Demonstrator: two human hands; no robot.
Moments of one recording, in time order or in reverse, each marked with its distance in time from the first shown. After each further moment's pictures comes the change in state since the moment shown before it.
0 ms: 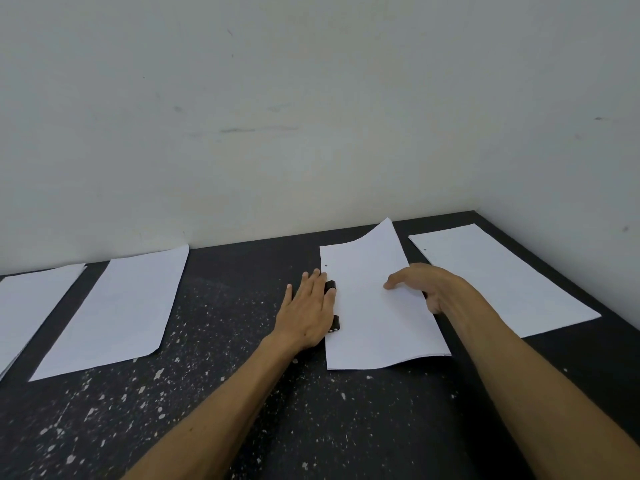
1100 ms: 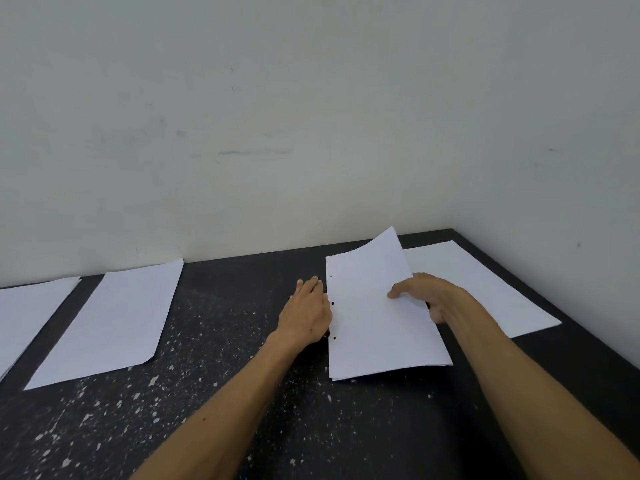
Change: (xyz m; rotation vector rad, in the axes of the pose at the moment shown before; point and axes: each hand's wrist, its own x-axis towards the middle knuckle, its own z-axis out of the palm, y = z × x) left_hand 0.008 0.025 -0.008 -0.080 0.057 -0.009; right_hand -0.033 0.007 -0.030 0.011 0.037 -0.049
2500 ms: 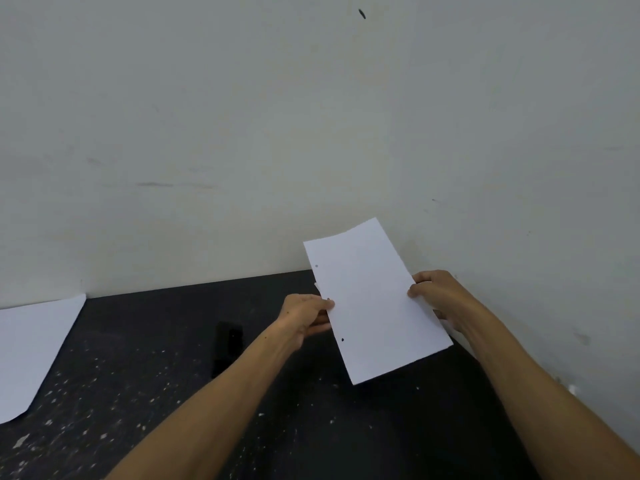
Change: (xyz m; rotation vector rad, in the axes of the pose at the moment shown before) left_hand 0.012 0.161 -0.003 -1.238 -0.155 -0.280; right_hand -0.101 0.011 -0.148 -0.066 0.460 -0.239
